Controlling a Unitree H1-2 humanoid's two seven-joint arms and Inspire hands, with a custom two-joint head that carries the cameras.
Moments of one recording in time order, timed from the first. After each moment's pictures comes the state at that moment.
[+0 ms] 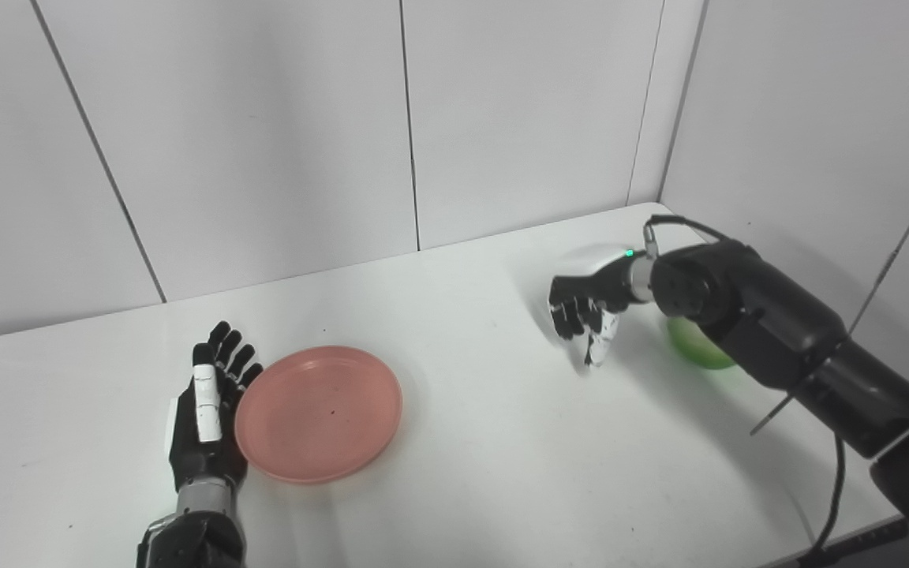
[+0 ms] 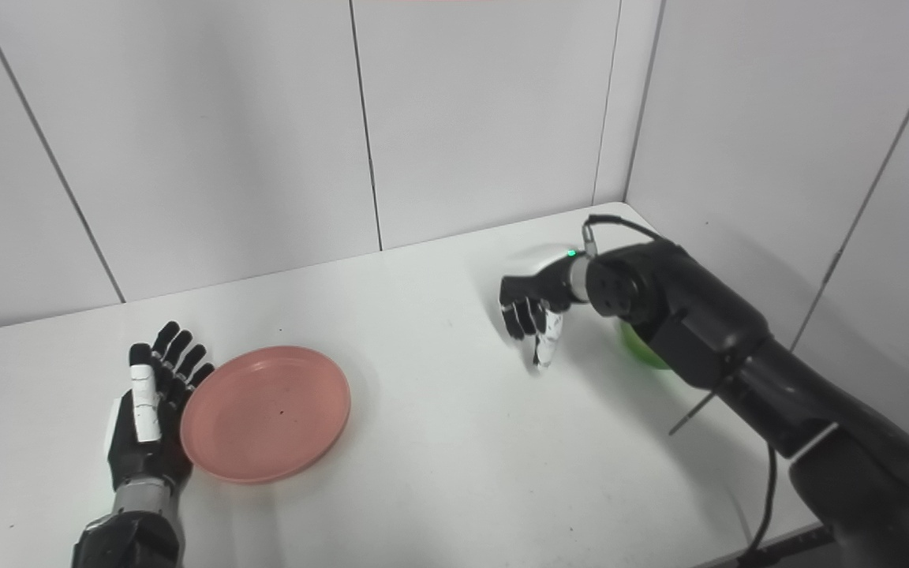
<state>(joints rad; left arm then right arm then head) -0.47 -0.08 0.11 0.53 -0.22 -0.14 -0.07 -0.78 -0.77 0.42 0.15 -0.67 0.14 0.81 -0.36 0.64</state>
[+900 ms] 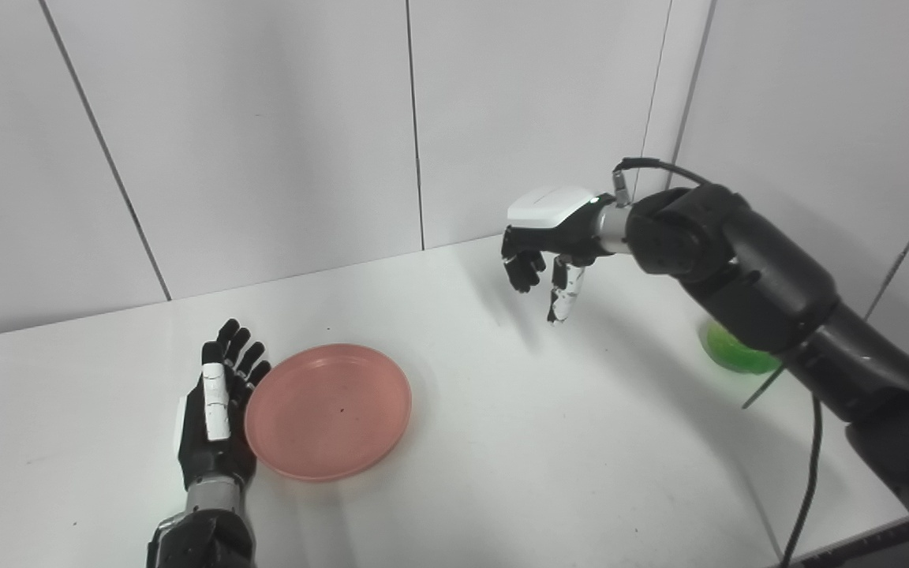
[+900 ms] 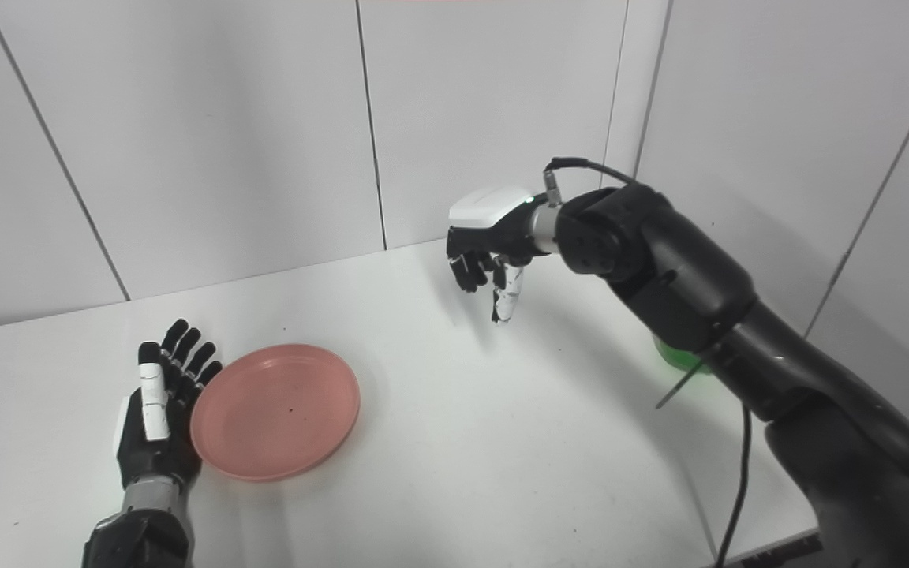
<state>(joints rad) -0.47 -0.10 0.11 0.52 -0.22 -0.14 -0.06 -0.84 -0.77 0.37 0.00 -0.67 0.08 0.87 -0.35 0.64</state>
